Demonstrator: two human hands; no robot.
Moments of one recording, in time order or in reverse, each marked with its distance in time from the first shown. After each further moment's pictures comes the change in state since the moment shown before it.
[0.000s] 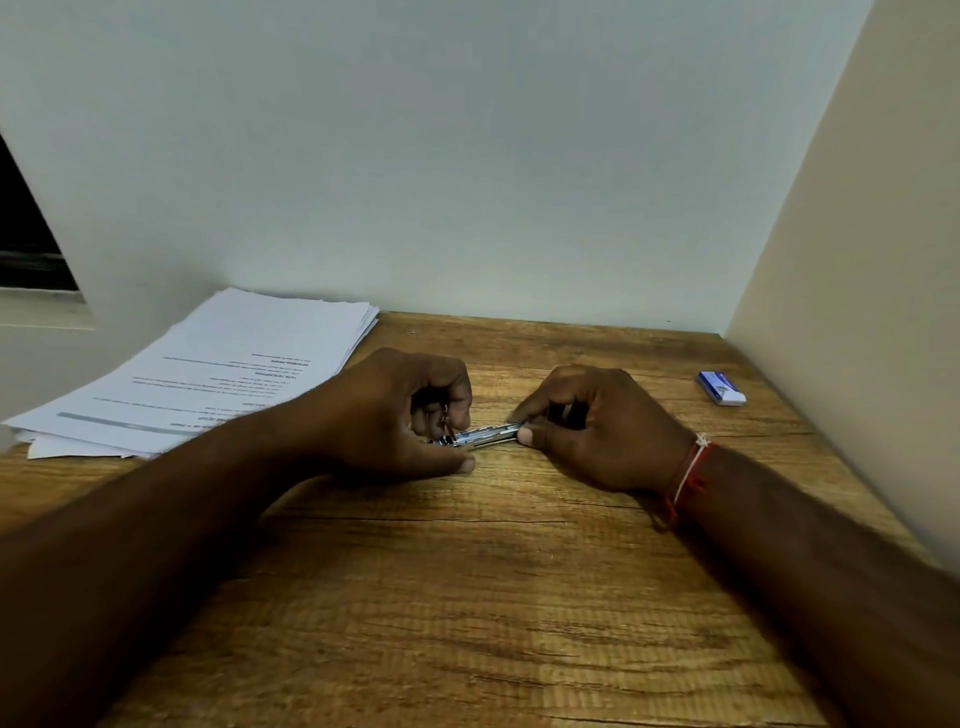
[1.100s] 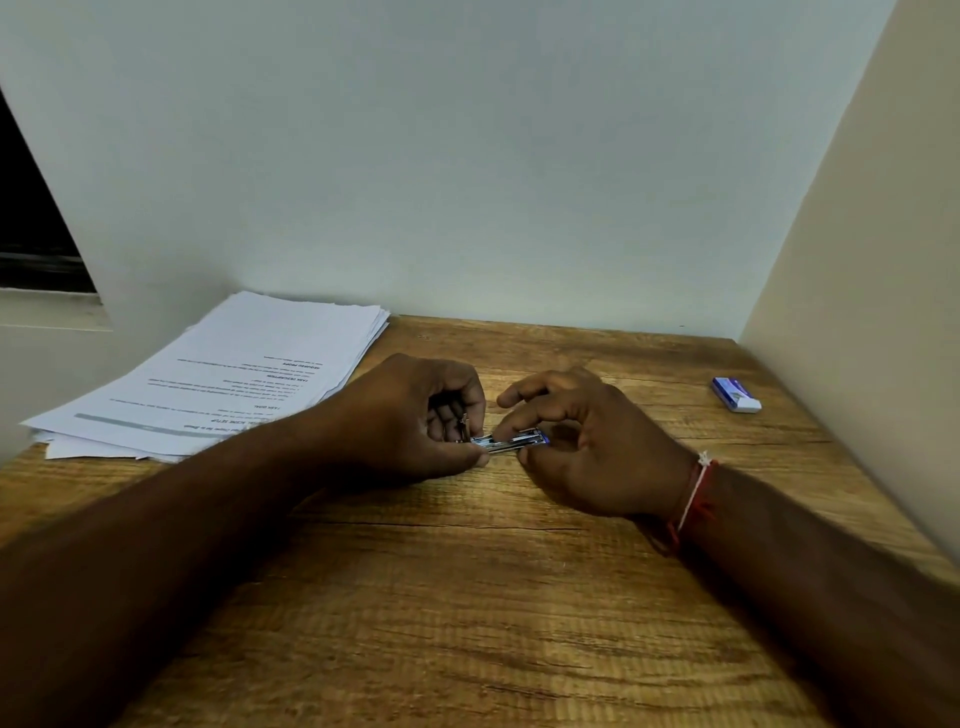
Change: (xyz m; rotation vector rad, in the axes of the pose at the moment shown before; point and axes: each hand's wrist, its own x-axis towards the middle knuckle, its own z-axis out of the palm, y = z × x) left_hand 0.002 0.005 0.007 -0.068 0.031 -0.121; right_hand -0.003 -0.029 0.010 -0.015 -0.051 -0.048
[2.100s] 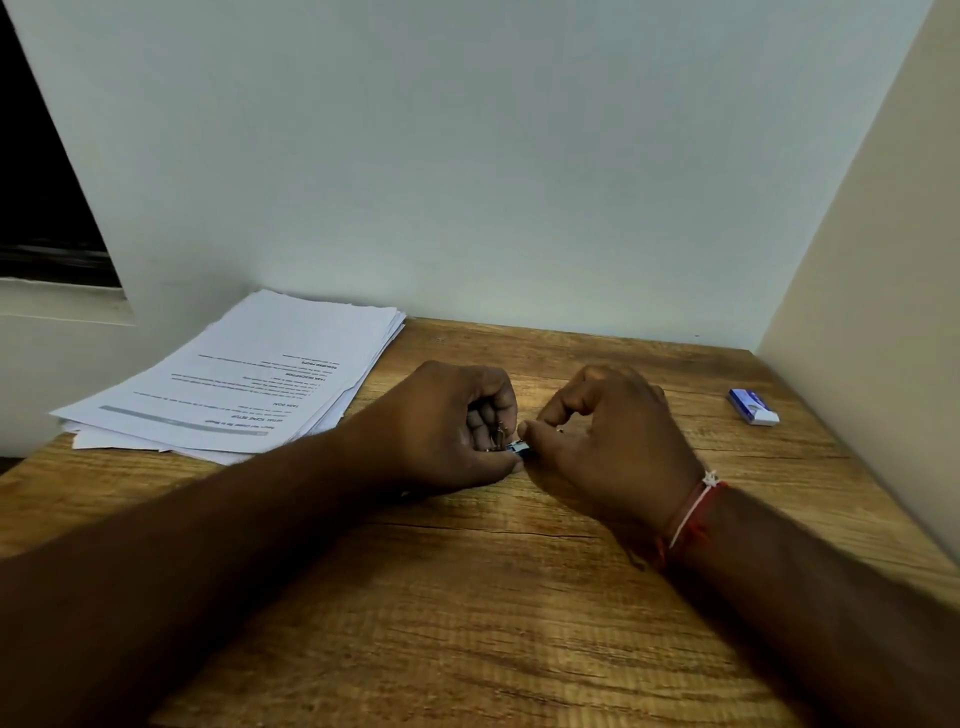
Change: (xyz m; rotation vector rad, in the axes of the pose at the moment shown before) left_hand 0.001 0.012 0.020 -0.063 0.087 0.005; right_hand 0.005 -0.024 0.011 -0.254 0.296 0.291
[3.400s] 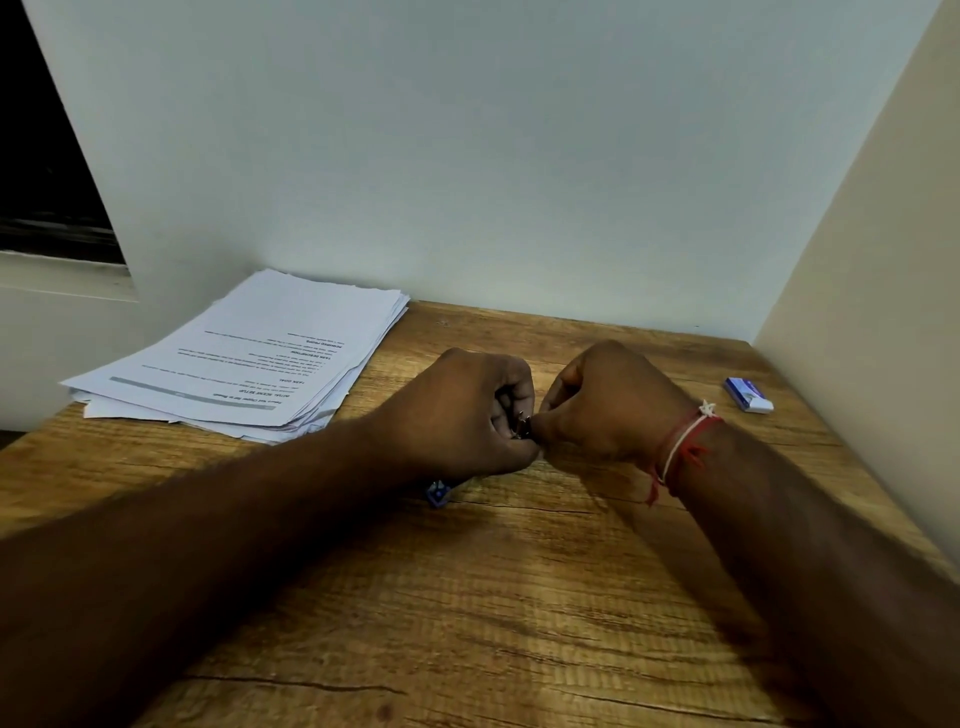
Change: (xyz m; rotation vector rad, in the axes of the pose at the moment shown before) left_hand -0.001 0.014 0.015 0.051 0.032 -0.015; right_hand 0.021 -0.028 -0.026 -0.061 -0.370 0.212
